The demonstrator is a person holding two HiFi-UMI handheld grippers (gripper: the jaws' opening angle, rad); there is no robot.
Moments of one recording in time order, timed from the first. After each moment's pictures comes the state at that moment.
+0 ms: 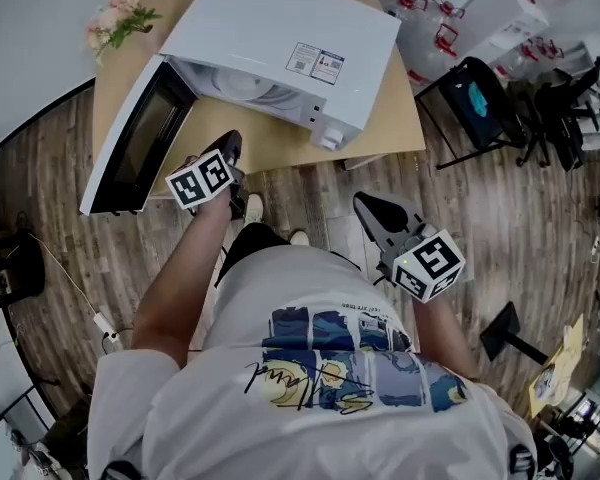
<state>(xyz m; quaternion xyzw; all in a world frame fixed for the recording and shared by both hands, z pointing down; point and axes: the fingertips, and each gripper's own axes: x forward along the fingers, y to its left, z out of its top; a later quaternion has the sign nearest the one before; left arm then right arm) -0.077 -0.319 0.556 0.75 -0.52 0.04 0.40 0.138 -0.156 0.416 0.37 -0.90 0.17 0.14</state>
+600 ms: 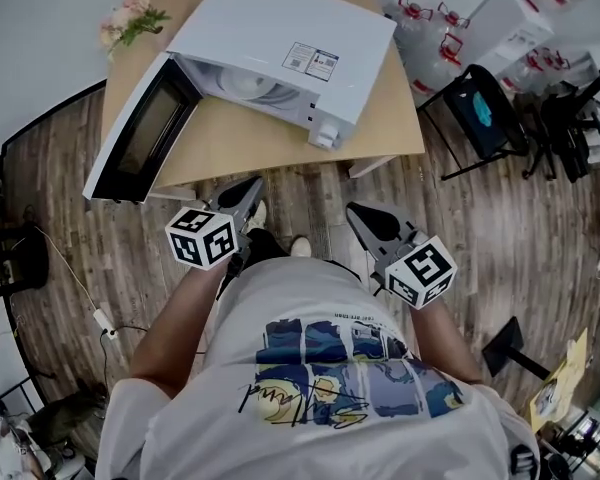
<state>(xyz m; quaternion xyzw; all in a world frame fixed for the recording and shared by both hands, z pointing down) -0.005 -0.187 0.480 0.86 -0.39 0.09 0.32 0.142 -0.124 0.421 0.33 -0.92 0.16 0.13</state>
